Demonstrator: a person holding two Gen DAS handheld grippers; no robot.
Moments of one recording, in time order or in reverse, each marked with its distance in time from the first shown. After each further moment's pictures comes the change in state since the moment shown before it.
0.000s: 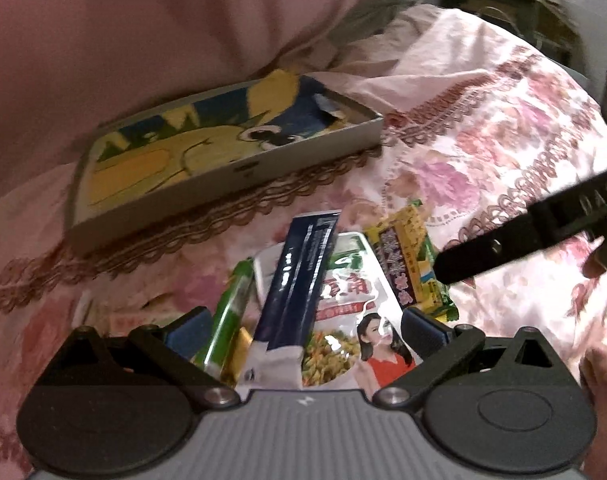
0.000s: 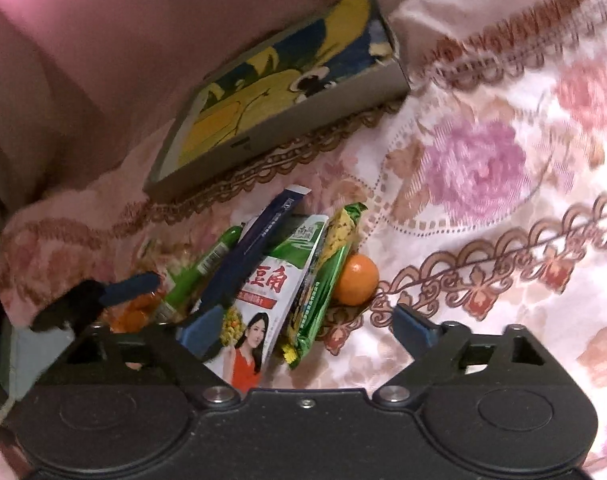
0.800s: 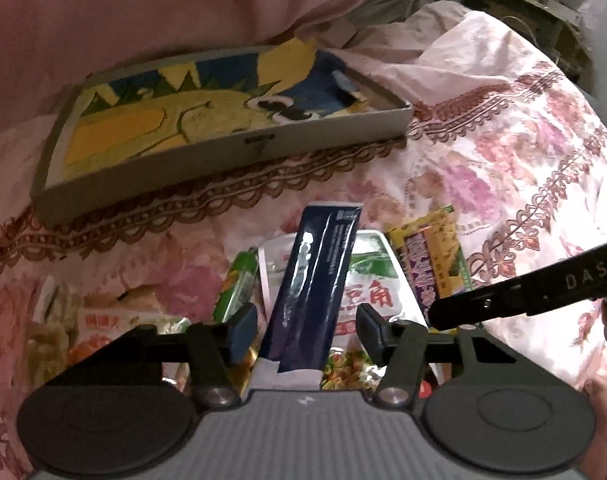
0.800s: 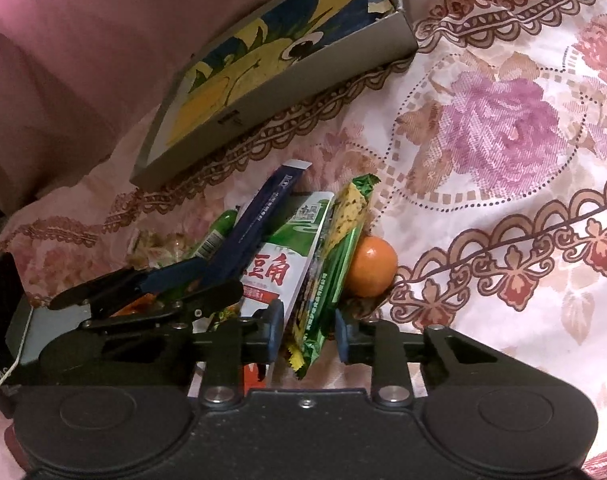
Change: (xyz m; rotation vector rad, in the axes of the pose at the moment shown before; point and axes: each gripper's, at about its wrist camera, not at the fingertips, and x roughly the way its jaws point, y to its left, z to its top) left arm 0.039 0.034 0.005 -0.140 0.071 -0.078; right arm 0.030 0.008 0.000 0.008 0.059 -0.025
